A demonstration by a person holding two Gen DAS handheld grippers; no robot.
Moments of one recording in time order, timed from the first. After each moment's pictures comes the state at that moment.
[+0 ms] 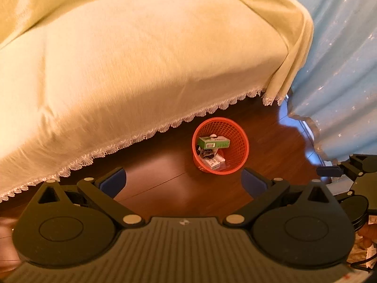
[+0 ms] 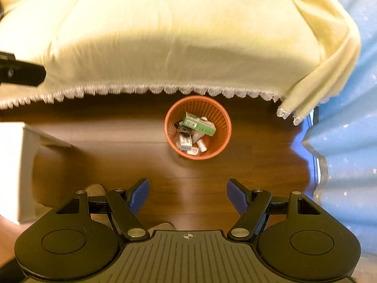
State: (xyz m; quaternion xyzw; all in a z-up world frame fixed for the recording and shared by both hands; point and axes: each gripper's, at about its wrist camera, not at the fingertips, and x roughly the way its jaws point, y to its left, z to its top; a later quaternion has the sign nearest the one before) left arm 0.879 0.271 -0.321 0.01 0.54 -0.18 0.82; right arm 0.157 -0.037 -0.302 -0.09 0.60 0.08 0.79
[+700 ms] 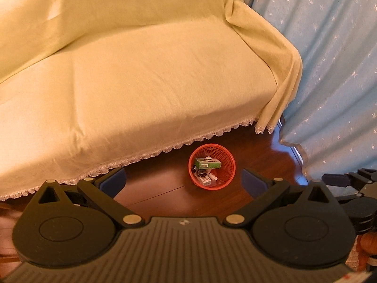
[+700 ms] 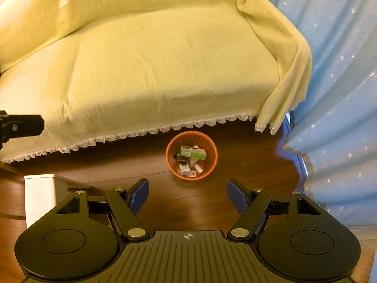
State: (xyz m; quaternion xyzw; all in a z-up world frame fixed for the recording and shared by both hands) left arm 0.845 0.274 -0.164 -0.01 0.51 -0.13 0.85; right arm 0.138 -0.047 -0.140 -0.01 0.56 0.04 0.83
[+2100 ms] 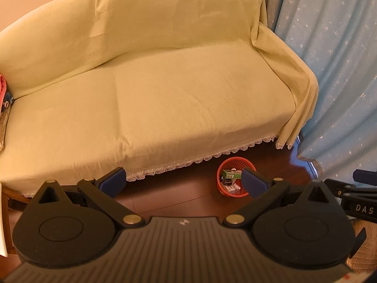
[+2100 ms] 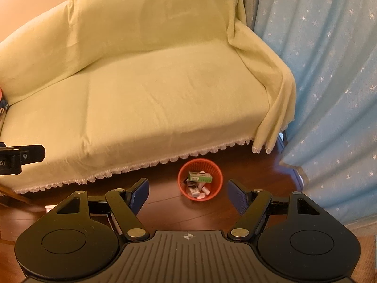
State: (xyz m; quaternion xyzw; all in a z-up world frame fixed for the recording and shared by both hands) left arm 0.813 0.345 -0.076 0.00 0.48 -0.08 0.87; right arm 0.105 0.001 -0.040 0.01 0.50 0.01 0.87
